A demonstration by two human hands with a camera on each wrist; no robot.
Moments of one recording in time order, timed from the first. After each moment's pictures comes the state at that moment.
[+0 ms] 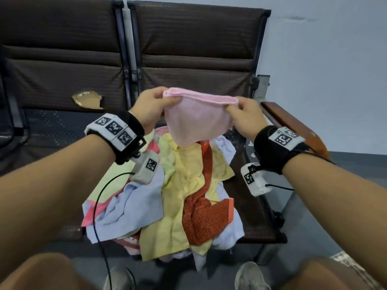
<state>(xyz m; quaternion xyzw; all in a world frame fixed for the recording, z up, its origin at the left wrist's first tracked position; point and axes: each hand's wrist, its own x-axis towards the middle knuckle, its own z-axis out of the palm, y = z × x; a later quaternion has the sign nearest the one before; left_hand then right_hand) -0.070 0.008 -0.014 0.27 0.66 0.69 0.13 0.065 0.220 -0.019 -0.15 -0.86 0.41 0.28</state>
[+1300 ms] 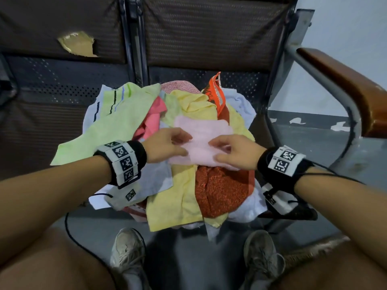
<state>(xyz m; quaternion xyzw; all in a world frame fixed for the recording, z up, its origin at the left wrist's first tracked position) -0.049 -0.031 -0.195 0.35 0.83 0.36 0.25 0.080 0.189 -0.189 -0.05 -0.95 0.29 -0.08</state>
